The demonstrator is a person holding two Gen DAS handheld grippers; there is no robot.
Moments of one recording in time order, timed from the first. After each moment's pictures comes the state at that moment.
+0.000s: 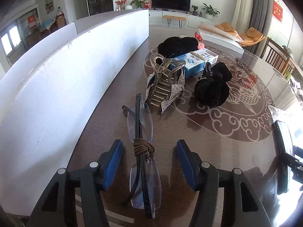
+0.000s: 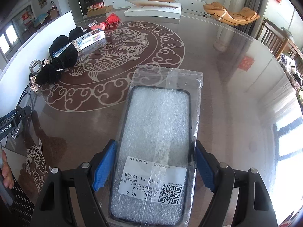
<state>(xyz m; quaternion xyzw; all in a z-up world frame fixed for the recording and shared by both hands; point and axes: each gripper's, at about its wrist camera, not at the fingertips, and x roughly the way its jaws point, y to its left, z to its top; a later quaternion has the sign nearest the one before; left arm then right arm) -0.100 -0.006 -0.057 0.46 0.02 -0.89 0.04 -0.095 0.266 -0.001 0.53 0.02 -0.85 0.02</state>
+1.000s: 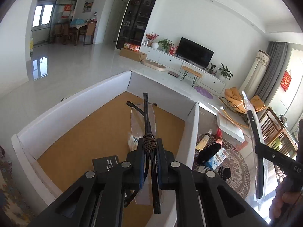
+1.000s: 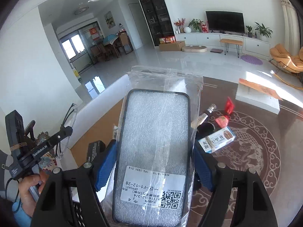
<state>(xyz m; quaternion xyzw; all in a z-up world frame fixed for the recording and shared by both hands) -0.091 -0.207 0.088 0.33 0.18 -0.92 0.09 -0.185 0.033 0.173 0.38 -0.02 -0.88 0.30</state>
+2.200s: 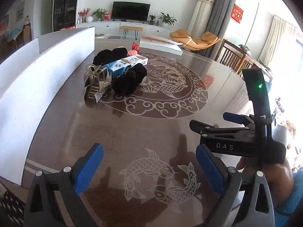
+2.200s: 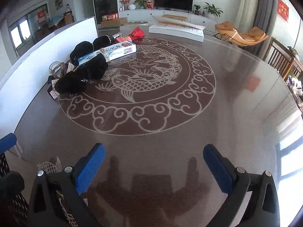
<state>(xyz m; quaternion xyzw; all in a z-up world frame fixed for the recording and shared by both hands) -0.019 0.066 -0.023 0.42 0.03 -0.90 -0.12 -0.101 0.215 0.002 0.46 0.03 -0.88 0.06</state>
